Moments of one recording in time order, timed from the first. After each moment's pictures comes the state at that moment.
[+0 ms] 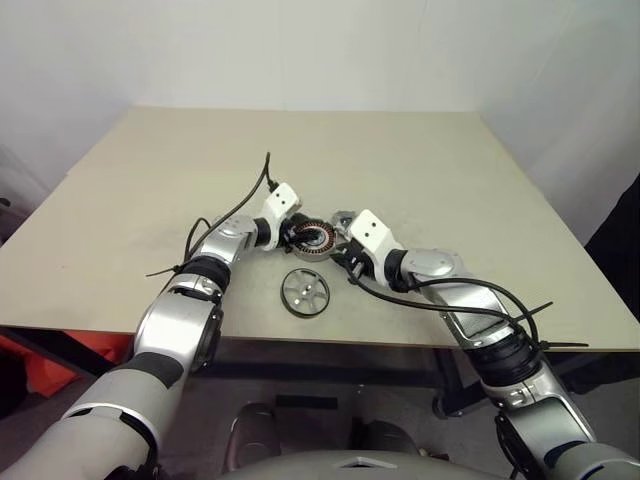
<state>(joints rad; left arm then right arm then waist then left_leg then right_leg) -0.99 0.19 -0.05 1.22 0.03 -0.12 -0.89 -0.45 -0.41 0.33 -0.19 0.08 0.75 0.63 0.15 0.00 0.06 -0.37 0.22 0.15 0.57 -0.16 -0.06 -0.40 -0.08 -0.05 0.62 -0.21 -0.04</state>
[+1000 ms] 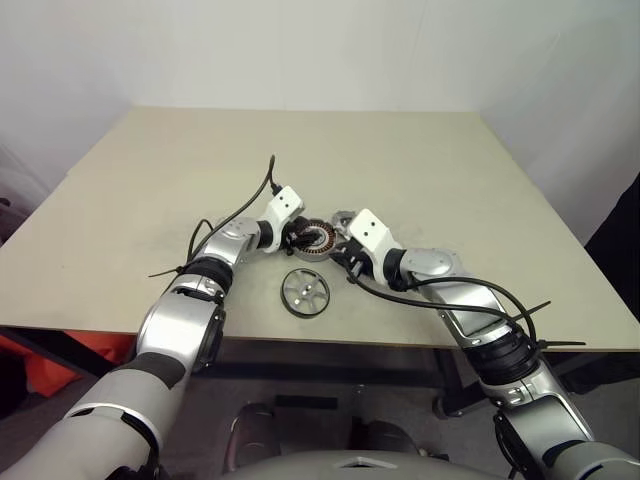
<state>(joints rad) -0.99 0.18 -0.07 1.22 0.07 -0.11 -0.86 -0.46 -0.40 0.33 -0.17 0.08 0.73 0.63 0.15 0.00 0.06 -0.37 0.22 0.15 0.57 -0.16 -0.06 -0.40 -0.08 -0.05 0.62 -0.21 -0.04</state>
